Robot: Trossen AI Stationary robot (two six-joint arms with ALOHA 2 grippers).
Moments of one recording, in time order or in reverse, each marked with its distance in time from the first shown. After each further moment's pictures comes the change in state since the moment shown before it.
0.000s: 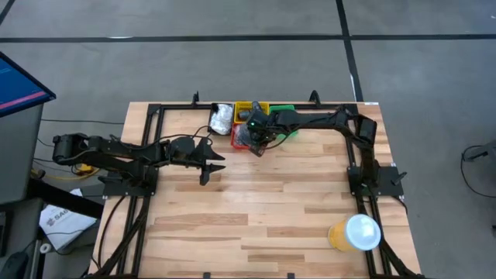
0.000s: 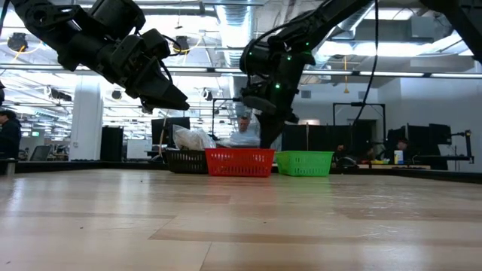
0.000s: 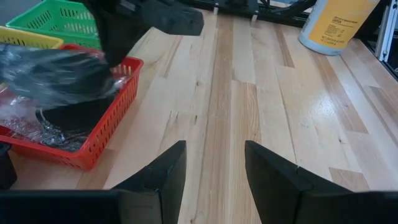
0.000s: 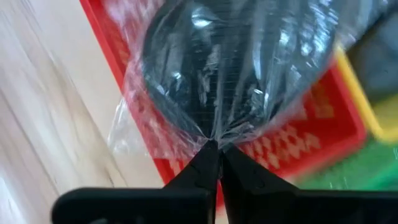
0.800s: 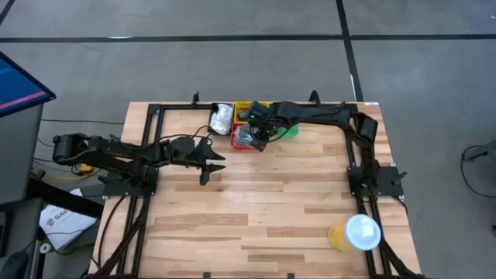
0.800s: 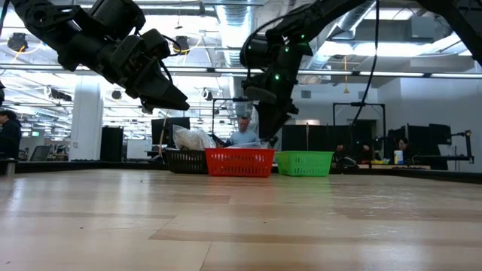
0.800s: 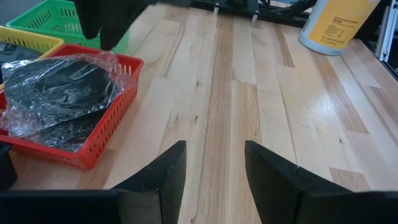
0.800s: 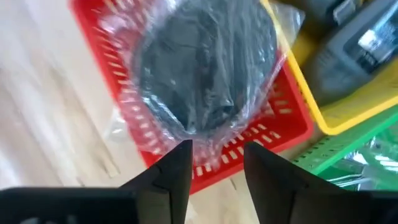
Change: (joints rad) left arm 0.001 0.000 0.000 0.000 0.000 0.000; right arm -0.028 0.006 0.108 -0.134 0.001 -0.029
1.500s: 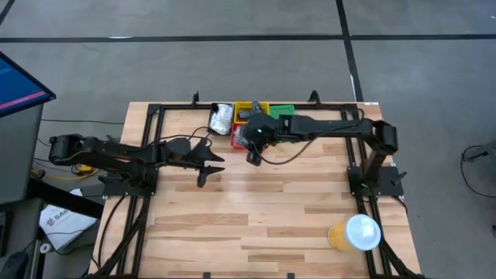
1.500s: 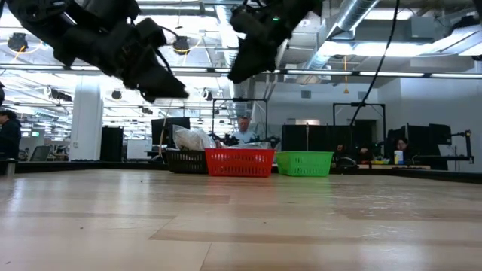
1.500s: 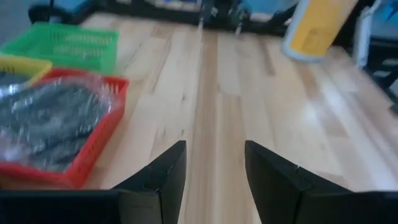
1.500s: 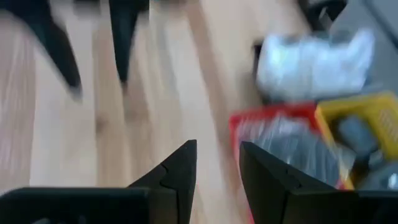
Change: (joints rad) left arm -0.032 -0.044 -0.001 0.004 0.000 0.024; right arm 0.201 -0.191 -0.047 0.281 0.000 -0.100
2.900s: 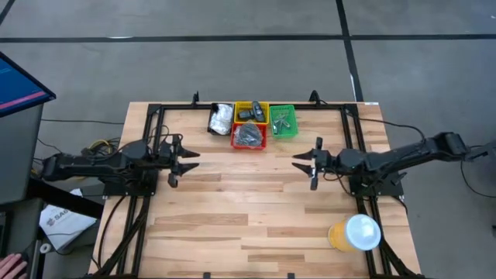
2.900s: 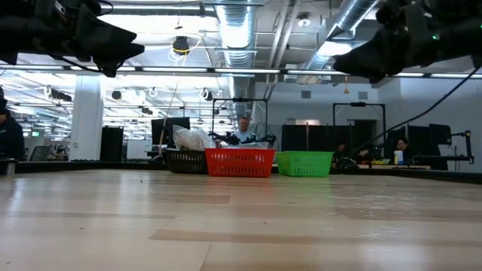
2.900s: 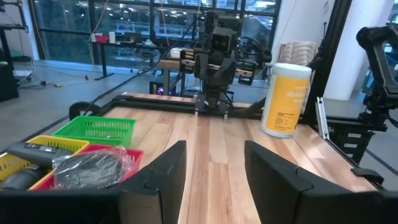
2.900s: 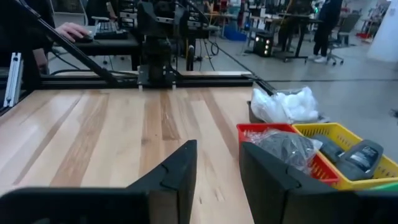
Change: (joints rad) left arm -0.051 -0.749 -0.247 -0.093 -0.074 -0.004; right arm 0.274 -0.964 -1.306 1.001 0.246 -0.033
